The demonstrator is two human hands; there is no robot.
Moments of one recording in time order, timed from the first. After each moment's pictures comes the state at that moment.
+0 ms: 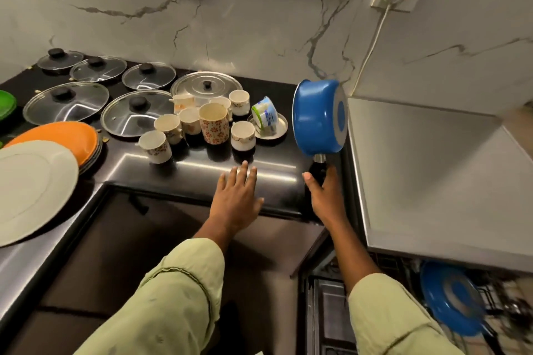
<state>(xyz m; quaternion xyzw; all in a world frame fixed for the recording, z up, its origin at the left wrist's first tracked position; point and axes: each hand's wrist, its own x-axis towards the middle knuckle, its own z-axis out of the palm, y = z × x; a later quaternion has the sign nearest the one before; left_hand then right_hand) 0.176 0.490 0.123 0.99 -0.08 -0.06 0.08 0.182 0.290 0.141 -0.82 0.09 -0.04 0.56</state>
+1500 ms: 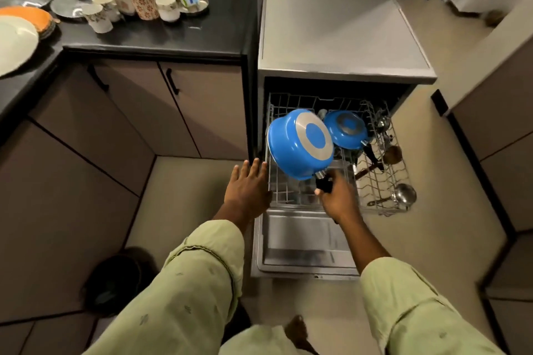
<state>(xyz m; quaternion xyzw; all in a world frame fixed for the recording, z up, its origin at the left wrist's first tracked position) -0.294 0.228 0.073 0.97 -0.14 -0.17 0.05 -0.323 0.022 0.072 -0.89 0.20 0.07 0.41</state>
